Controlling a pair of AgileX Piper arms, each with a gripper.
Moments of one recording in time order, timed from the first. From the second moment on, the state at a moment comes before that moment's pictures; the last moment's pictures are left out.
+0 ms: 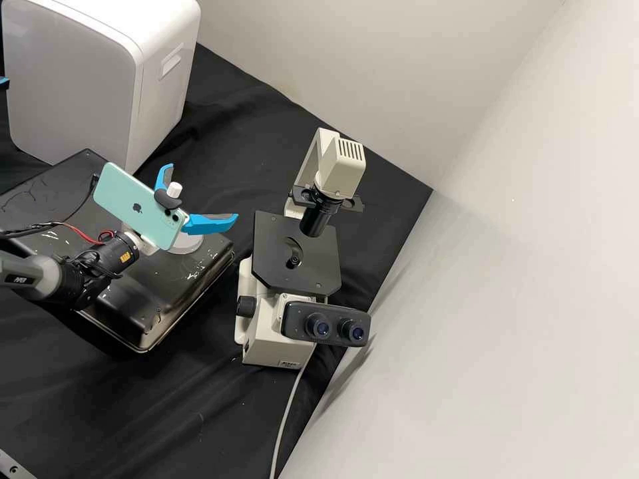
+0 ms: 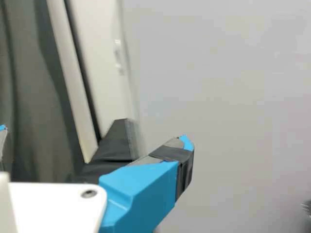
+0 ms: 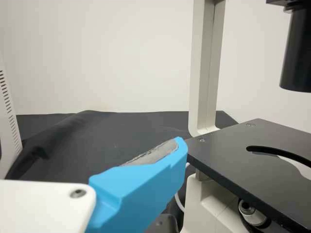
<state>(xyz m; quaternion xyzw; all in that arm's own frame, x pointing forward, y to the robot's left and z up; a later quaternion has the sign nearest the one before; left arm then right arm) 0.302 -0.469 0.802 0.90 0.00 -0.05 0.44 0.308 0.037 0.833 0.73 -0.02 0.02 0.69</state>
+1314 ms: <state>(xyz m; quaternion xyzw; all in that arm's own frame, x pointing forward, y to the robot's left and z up) 0.216 -0.502 0.692 0.89 0.00 -0.18 0.43 0.308 0.037 0.833 0.73 -0.02 0.02 0.69</state>
